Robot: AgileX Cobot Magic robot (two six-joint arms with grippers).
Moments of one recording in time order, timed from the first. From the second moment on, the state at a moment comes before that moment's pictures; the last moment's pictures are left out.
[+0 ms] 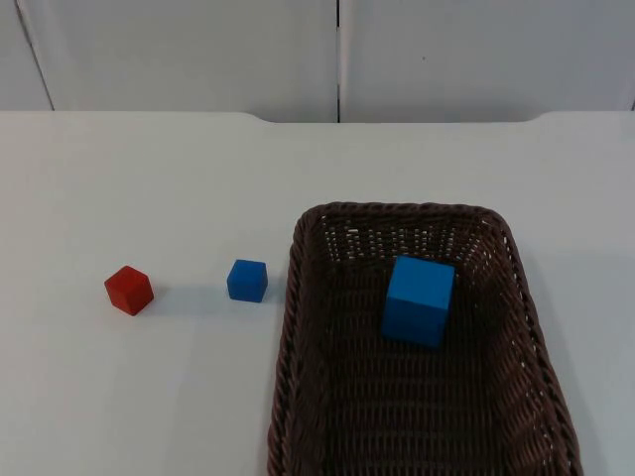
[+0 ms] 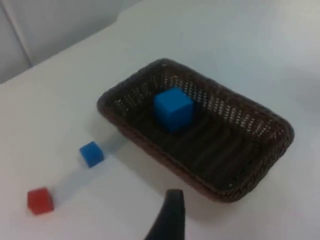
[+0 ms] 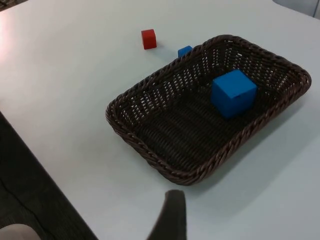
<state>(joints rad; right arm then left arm) 0.93 0.00 -0.52 -0.10 1.08 0.10 -0.60 0.16 -0.57 -0.21 0.97 0.22</state>
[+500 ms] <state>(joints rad) 0.93 0.00 -0.52 -0.10 1.08 0.10 -0.60 0.00 -0.50 -0.03 1.07 0.01</state>
